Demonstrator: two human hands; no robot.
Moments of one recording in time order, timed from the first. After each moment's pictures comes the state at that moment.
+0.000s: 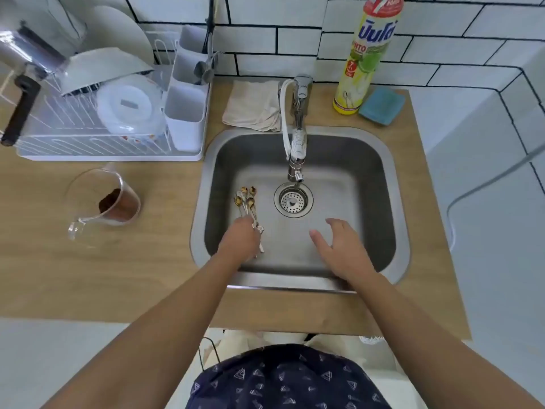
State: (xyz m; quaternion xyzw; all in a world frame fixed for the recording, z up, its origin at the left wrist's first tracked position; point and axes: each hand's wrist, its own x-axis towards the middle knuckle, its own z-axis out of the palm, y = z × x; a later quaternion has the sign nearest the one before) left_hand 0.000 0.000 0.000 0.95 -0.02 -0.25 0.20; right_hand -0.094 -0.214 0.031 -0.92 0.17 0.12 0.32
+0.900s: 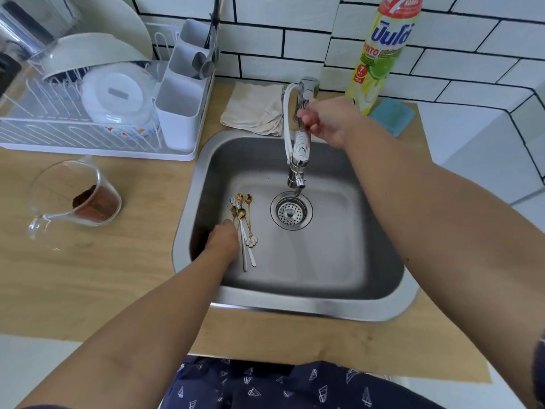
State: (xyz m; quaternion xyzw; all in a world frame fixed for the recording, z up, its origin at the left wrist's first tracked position) left_hand 0.039 0.008 -0.063 0.95 0.05 -0.28 0.10; right_hand 0.147 -0.229 0.130 -0.68 0.27 0.06 0.68
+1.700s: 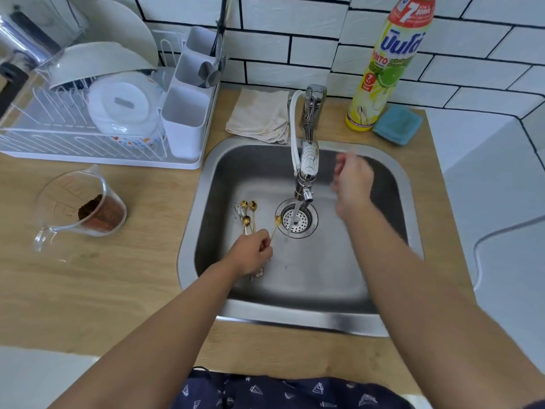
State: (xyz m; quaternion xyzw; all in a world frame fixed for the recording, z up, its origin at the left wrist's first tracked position) left_hand 0.024 -0.007 -0.048 0.91 -0.11 -0.27 0.31; right_hand 0.080 -0.231 0.049 -0.61 0.39 -0.10 0.69
